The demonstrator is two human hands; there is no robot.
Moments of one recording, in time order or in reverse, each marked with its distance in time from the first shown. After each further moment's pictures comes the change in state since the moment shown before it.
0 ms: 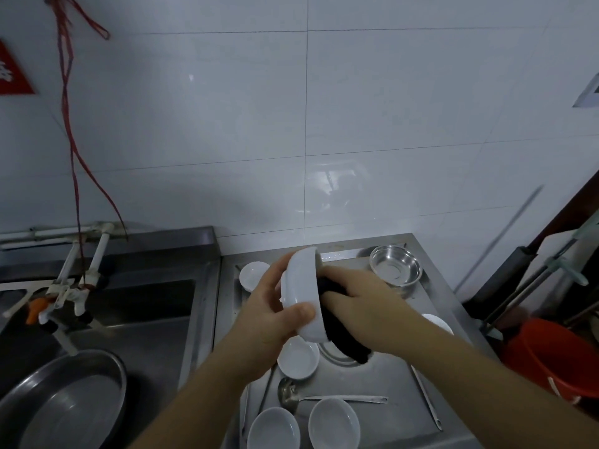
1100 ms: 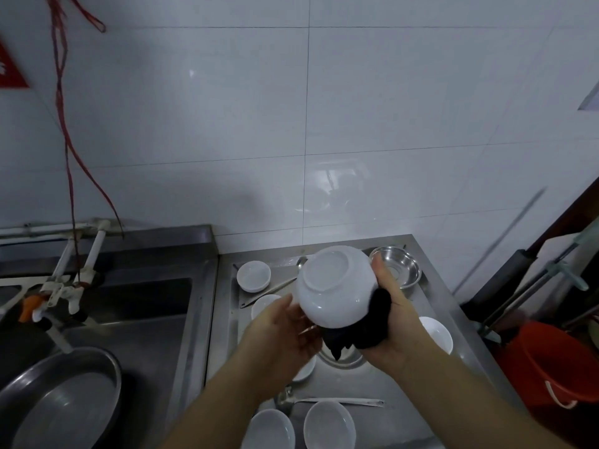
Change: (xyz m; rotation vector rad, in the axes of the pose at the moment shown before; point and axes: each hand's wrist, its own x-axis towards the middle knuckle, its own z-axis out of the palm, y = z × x) left_hand 0.008 -0.021 0.022 -0.457 0.243 -0.415; right_hand -0.003 0.024 0.007 1.443 0.252 0.405
